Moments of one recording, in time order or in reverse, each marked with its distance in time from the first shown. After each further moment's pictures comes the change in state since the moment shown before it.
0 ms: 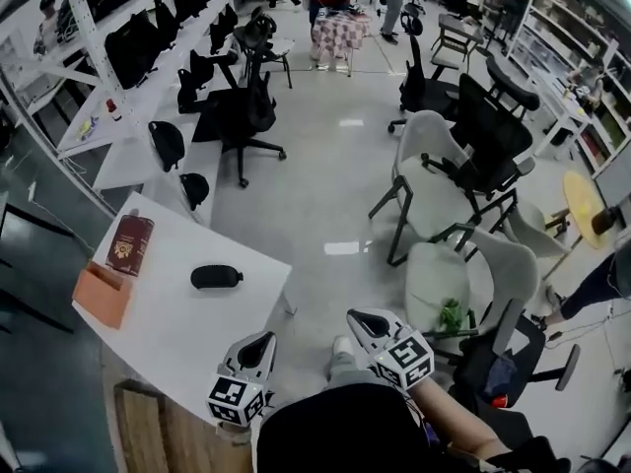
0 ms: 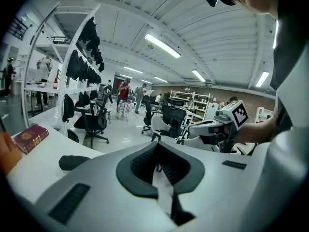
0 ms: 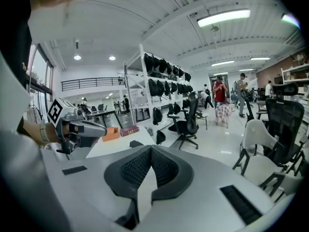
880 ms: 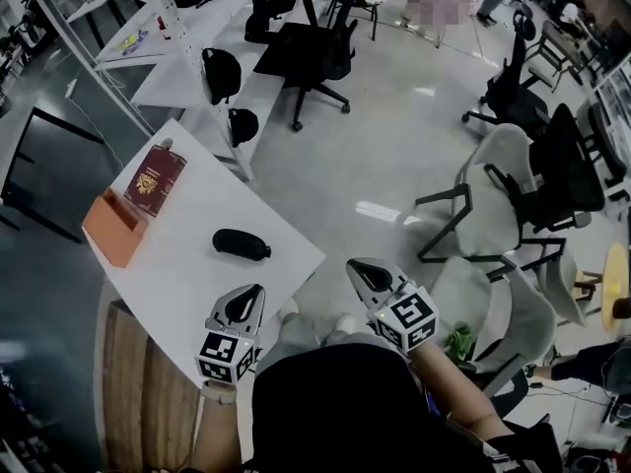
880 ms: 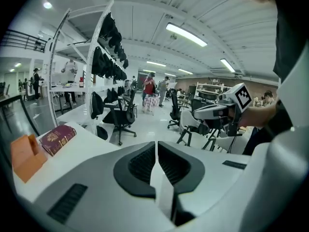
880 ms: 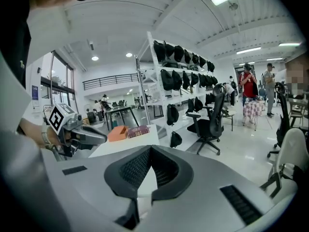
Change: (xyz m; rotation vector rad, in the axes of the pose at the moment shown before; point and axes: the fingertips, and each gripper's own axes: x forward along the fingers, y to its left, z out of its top) left arm 0.048 0.144 0.013 -0.055 0.080 0.303; right arm 0.175 -0.052 0.071 -0.080 0.073 0.267
